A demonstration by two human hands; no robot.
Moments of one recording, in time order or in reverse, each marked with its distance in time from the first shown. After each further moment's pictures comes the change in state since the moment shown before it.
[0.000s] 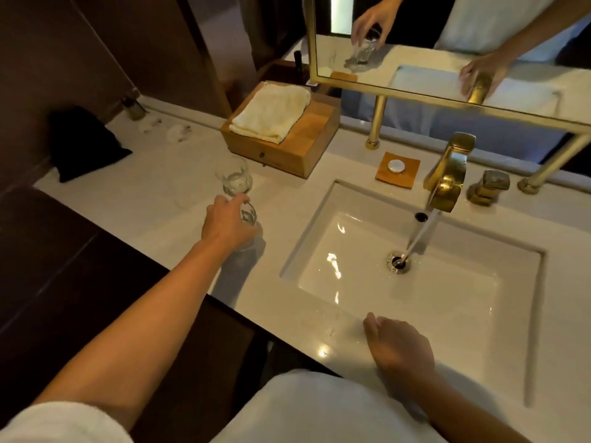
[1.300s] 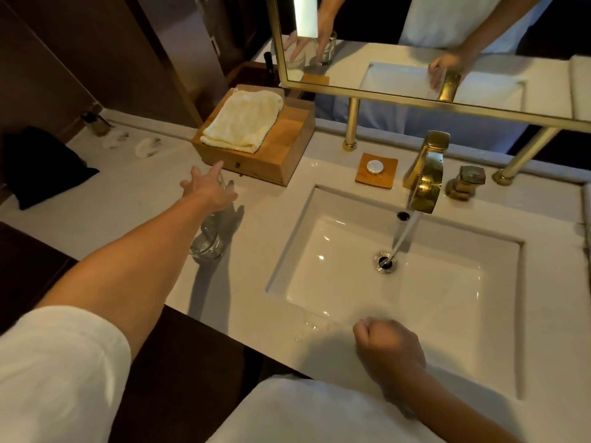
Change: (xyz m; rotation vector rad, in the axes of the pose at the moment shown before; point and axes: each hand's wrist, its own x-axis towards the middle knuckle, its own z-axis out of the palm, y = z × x) left_hand 0.104 0.031 -0.025 0.093 -0.109 -0.126; right_hand 0.003 -0.015 -0.017 0.214 0.029 0.138
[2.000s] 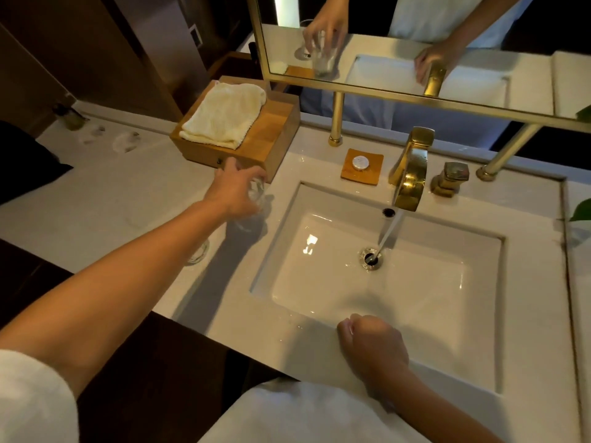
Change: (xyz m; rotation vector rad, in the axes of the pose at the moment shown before) left_hand -0.051 0.056 0.008 -0.017 -0.003 0.451; right_hand 0.005 0.001 0.005 -0.131 0.050 -0.075
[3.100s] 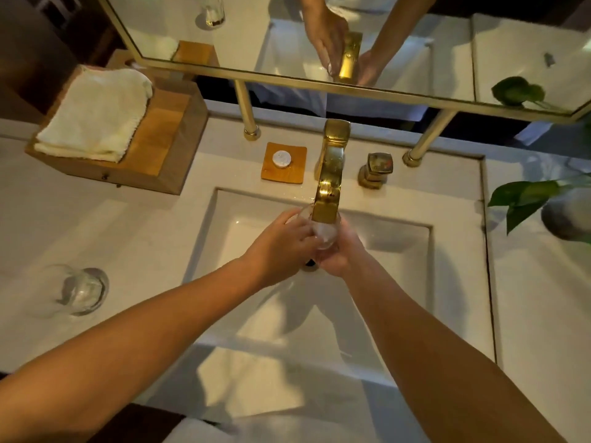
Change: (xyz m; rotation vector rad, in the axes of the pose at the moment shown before) left_hand 0.003 0.171 0.135 0.190 0.244 1.126; right_hand 0.172 0.055 -0.110 2.041 -0.380 0.652
